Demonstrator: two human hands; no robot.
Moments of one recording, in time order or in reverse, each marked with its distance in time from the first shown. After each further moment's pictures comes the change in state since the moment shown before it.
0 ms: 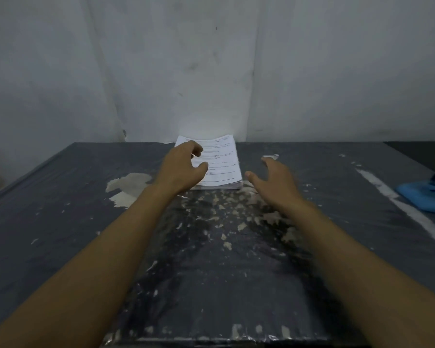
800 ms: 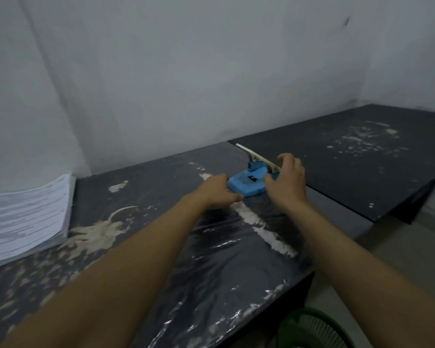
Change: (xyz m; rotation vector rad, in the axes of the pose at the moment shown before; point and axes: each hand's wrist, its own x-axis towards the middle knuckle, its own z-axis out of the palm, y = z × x) left_hand 0.021 0.351 0.263 -0.012 -0.741 0.333; right_hand -0.073 0.250 -0.259 -0.170 0.573 0.415
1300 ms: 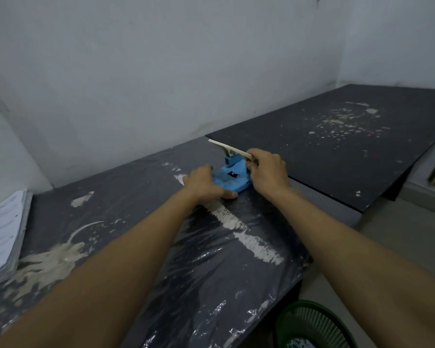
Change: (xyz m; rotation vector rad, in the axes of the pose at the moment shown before) left_hand 0.047 0.014 0.018 -0.057 0.053 -0.087; right_hand 0.040 0.022 0.013 -0.056 -0.030 -0.154
